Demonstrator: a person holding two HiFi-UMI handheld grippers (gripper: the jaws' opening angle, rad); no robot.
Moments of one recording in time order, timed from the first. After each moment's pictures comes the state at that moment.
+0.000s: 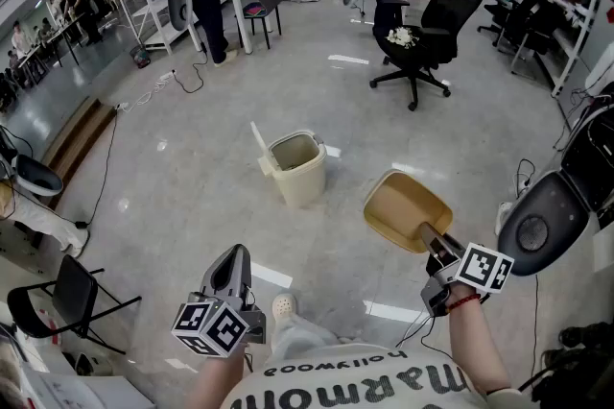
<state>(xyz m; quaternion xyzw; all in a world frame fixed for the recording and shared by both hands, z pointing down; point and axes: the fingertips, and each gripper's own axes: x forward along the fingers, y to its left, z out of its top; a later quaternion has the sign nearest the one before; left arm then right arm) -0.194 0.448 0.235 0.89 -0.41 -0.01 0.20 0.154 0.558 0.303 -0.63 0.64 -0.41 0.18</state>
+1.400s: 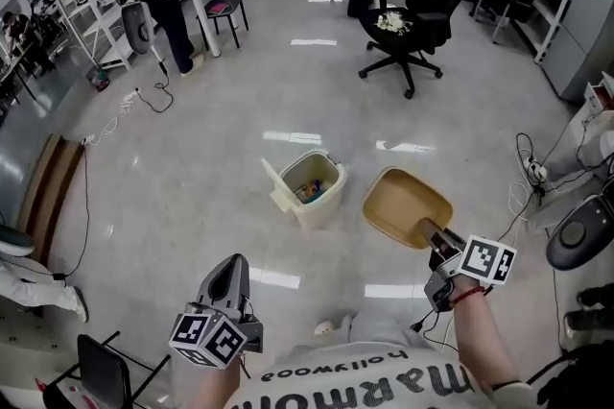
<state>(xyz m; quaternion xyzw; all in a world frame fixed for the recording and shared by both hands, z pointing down) -0.237 0.174 0.260 0.92 -0.32 0.05 0.22 0.096 0.331 0.331 -0.68 0.55 -0.44 0.18</state>
